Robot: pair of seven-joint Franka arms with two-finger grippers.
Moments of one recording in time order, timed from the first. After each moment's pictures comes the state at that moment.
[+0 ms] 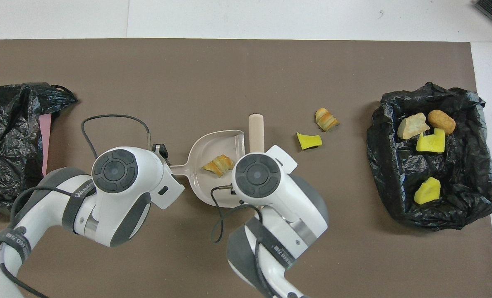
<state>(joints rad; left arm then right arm) -0.46 0.05 0.01 -2.23 0.07 2.36 1.13 0.39 0.24 0.25 -1.88 -0.10 2.00 0.67</state>
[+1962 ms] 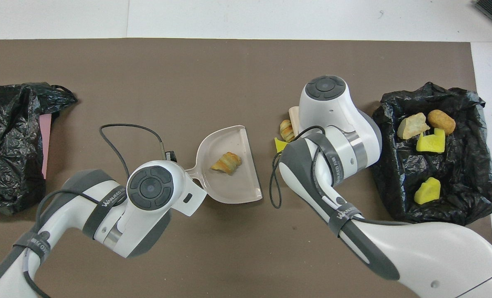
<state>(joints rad) -0.53 0.05 -0.01 -2.23 0.20 2.32 0.80 0.21 0.42 0.23 -1.66 -0.06 1.67 0.25</state>
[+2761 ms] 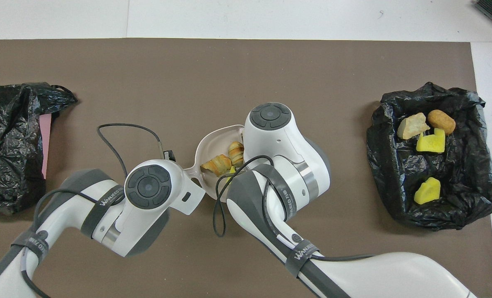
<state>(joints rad) -0.52 0.05 0.00 -2.23 0.20 2.33 0.79 0.37 0.40 0.23 -1.65 0.14 1.70 0.42</state>
